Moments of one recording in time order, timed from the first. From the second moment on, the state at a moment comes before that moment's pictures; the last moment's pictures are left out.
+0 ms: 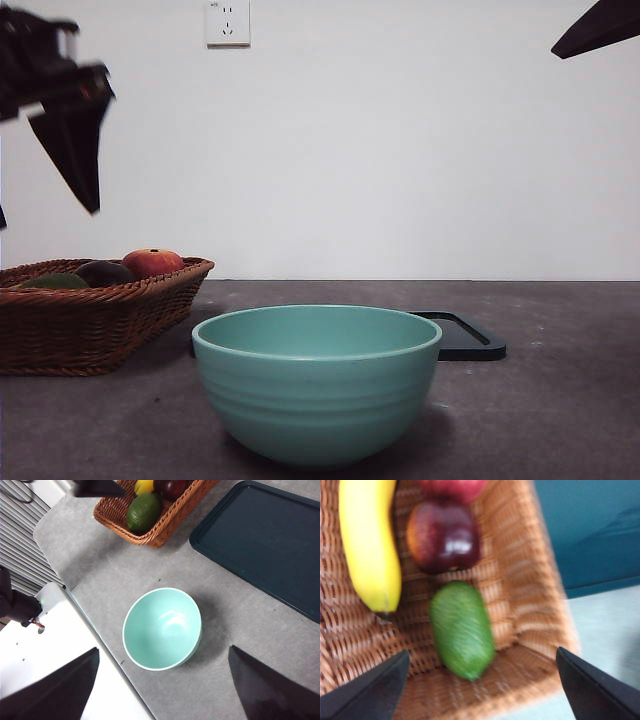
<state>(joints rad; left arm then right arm) -0.25 1.34 1.06 -0.78 0.09 -0.09 0.40 0.88 0.96 -0.86 -0.60 0.03</state>
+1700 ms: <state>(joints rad) -0.28 1.56 1.19 -0.77 0.02 -0.09 0.40 0.88 0.96 -0.86 -0.60 0.03</state>
